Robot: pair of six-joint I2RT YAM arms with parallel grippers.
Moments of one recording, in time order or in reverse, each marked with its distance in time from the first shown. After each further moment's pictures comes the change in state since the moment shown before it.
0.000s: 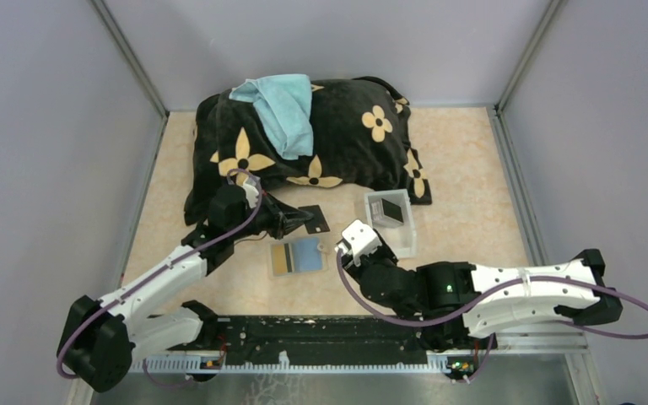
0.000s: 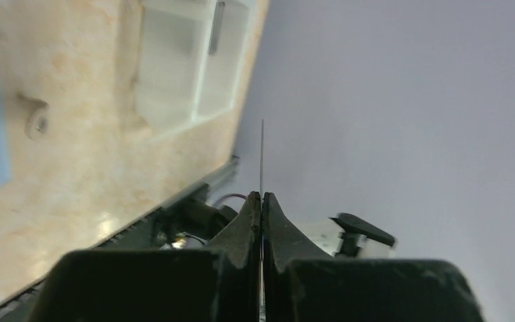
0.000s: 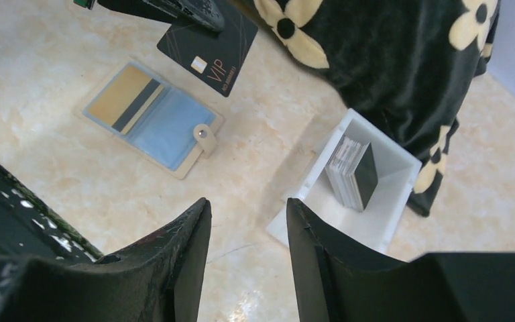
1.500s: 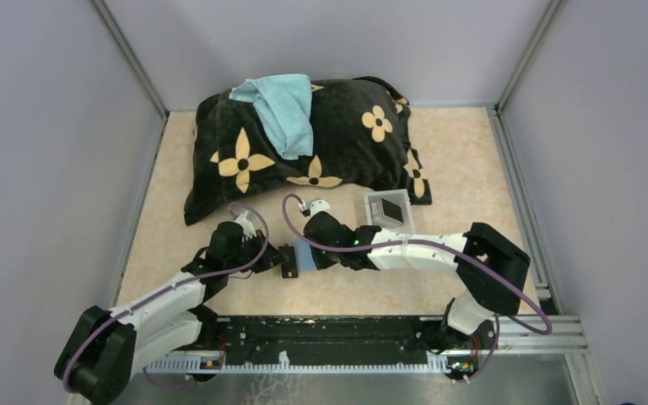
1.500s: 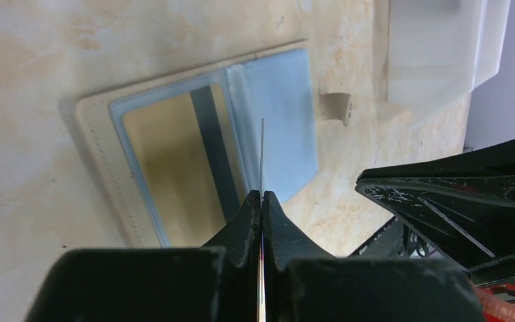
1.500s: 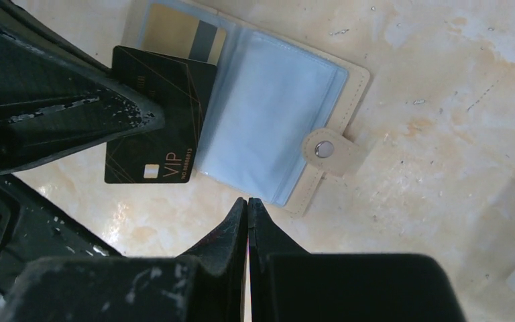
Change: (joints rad) left arm 0.056 -0.098 -0.337 -0.044 -0.137 0.759; right arm -0.473 0.616 0.038 0.322 -0.737 0.376
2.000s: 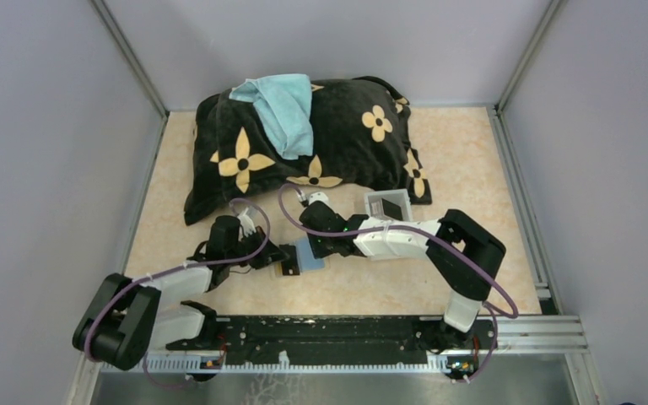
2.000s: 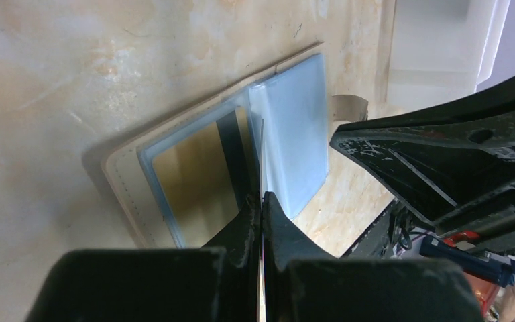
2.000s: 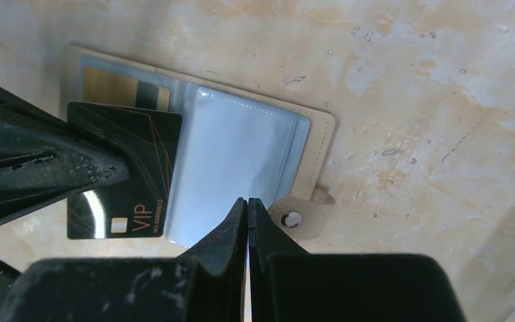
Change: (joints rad) left arm 0.130 0.211 0.001 0.159 0.163 0.026; right arm -0.084 0.169 0.095 0.017 -0.017 -0.013
